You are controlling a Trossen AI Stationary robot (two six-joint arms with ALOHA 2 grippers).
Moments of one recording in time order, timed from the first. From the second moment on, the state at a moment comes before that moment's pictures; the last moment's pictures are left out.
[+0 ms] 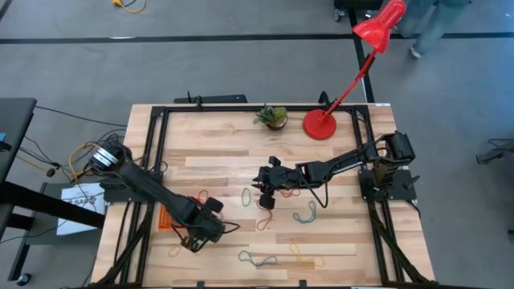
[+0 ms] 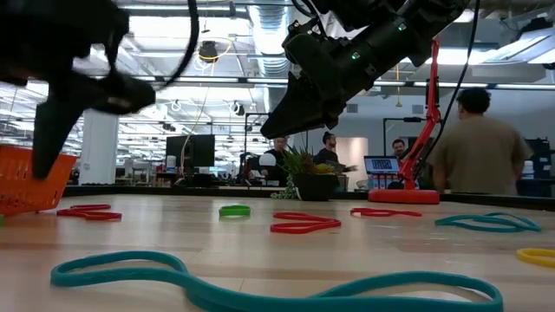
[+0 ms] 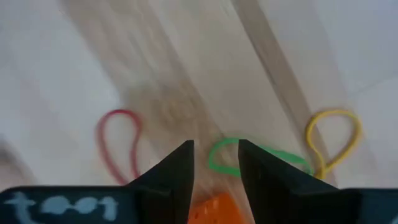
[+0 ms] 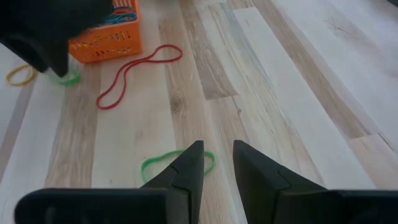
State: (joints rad) left arm -0.55 1.69 1.02 -0.73 0.03 -0.04; right arm 0.14 1.79 0.99 0.16 0.21 0.18
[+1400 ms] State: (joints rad) left arm -0.58 1.75 1.46 -1.54 -0.01 -0.38; right arm 0.14 1.79 0.99 0.15 0.21 0.18
